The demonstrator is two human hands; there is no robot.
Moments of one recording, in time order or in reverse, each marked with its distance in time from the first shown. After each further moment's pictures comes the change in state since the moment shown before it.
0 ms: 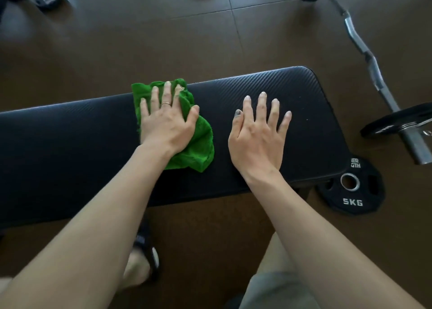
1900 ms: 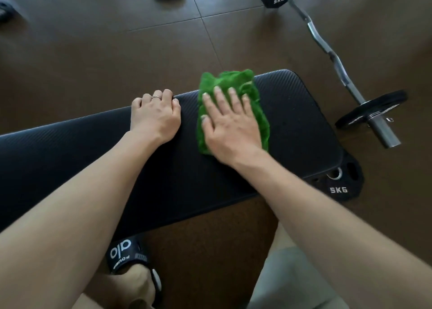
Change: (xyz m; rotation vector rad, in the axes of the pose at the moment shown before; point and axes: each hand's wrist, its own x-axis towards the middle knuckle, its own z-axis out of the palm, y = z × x) left_hand 0.064 -0.021 -0.001 -0.002 -0.015 0.156; right_hand 0.033 -0.041 0.002 -0.072 -0.186 -0.194
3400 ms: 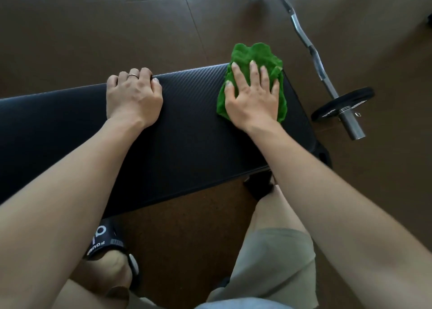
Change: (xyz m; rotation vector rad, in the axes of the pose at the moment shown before) left_hand -0.002 0.001 0.013 0.012 0.183 0.001; right_hand 0.012 0.072 -0.017 0.006 -0.021 0.294
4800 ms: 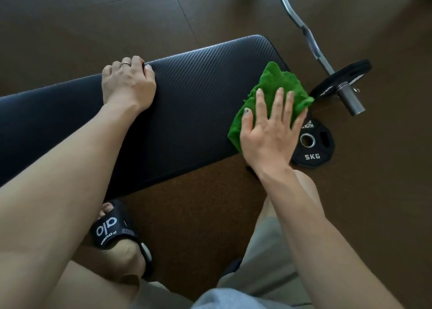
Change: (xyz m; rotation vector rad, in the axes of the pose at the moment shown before) left_hand 0.000 -0.001 -0.002 -0.017 -0.020 0.001; right_hand -0.126 0.035 0.029 -0.019 0.179 0.247
